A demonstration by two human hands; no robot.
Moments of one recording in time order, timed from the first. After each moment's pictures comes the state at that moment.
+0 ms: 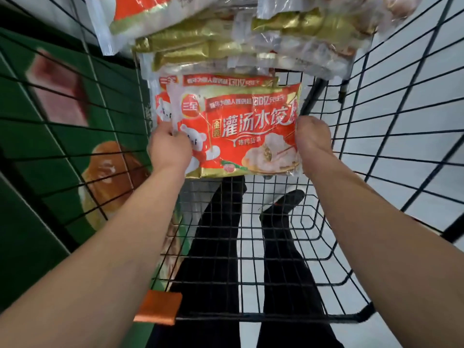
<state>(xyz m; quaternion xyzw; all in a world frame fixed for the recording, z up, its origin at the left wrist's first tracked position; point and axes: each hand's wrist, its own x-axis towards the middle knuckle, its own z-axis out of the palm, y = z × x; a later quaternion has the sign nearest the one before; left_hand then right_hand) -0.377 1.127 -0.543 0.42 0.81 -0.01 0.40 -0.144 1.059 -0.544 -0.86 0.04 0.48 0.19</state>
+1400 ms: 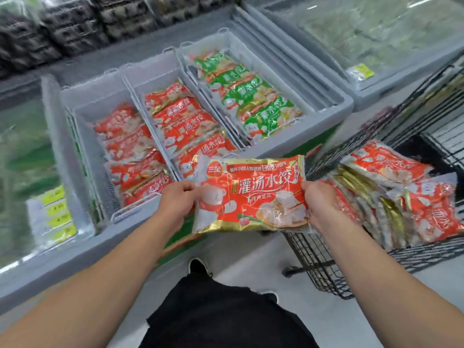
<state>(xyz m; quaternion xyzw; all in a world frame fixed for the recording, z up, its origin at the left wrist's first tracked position) -0.581 0.704 -0.167 0.06 0.79 0.46 0.40 -0.367 0.888 -0.162 -0.69 -0.44 0.56 0.14</state>
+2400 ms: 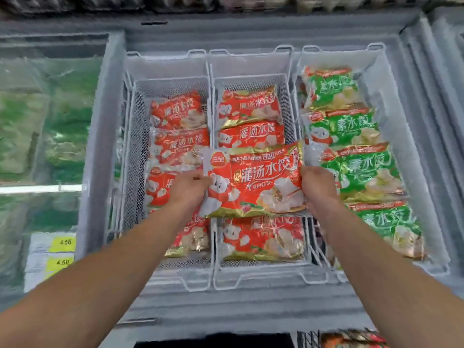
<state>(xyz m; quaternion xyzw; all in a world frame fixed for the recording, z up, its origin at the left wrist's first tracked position) -0.894 0.783 -0.239 -0.14 0.81 0.48 0.31 -0.805 1.028 -0.221 -0.54 -0.65 0.53 -0.03</state>
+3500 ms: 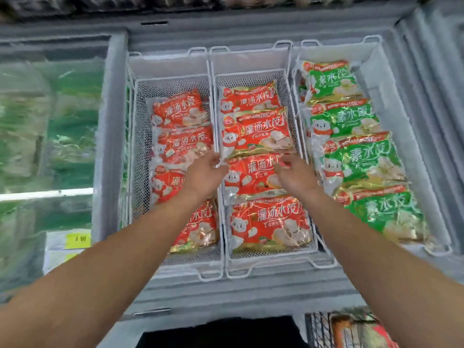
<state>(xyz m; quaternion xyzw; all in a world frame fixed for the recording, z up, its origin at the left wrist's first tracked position) -0.909 0.801 -0.221 0.04 0.88 0.36 0.31 -0.825 0.994 -0.211 -0.35 -0.83 0.40 -0.15</state>
